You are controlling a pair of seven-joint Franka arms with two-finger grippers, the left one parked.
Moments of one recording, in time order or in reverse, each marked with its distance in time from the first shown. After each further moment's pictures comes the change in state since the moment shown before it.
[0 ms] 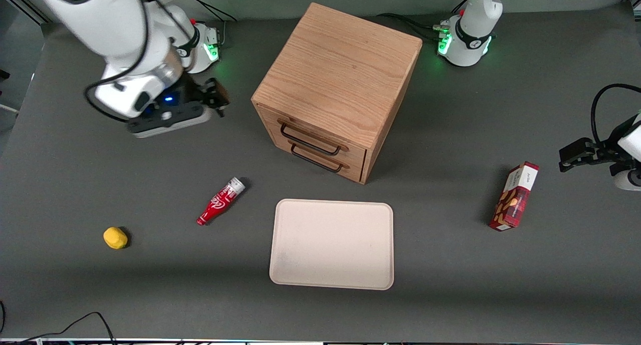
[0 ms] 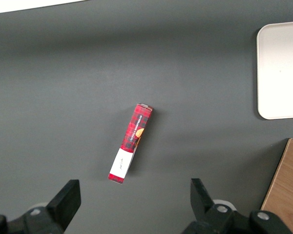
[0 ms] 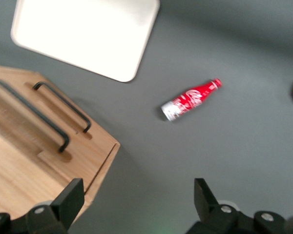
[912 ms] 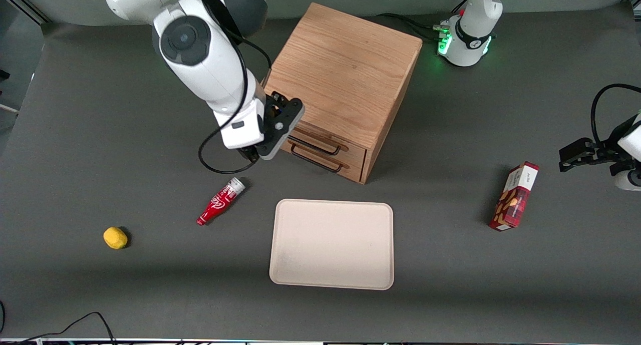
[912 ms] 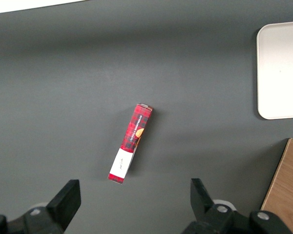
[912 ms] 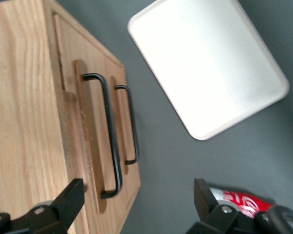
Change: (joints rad) arm 0.137 0.200 -0.082 0.022 0.231 0.233 -0.618
